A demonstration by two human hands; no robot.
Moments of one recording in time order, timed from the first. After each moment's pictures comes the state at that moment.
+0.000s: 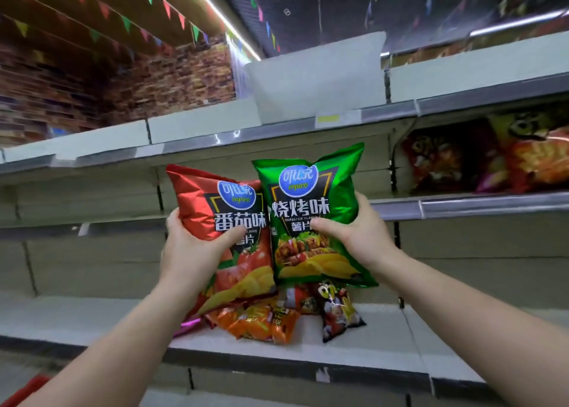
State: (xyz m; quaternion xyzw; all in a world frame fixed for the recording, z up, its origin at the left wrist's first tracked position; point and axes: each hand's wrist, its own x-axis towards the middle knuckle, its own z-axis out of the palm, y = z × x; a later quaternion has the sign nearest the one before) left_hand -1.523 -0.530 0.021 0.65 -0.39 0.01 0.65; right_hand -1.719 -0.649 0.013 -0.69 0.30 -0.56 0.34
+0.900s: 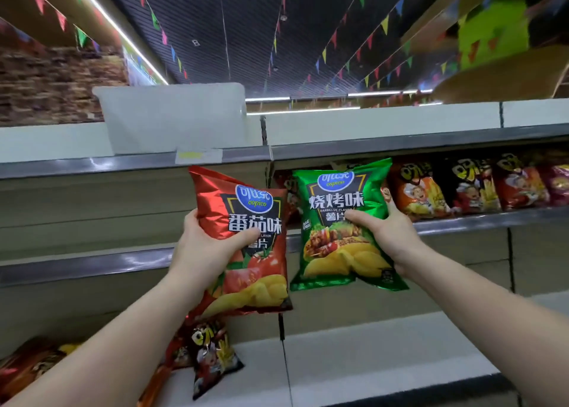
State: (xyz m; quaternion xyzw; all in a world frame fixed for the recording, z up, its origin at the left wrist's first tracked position) left_hand -1.717 -0.624 0.052 0.56 -0.53 -0.16 0.62; right_hand -1.966 -0.694 0.040 -0.55 0.44 -0.64 0.29
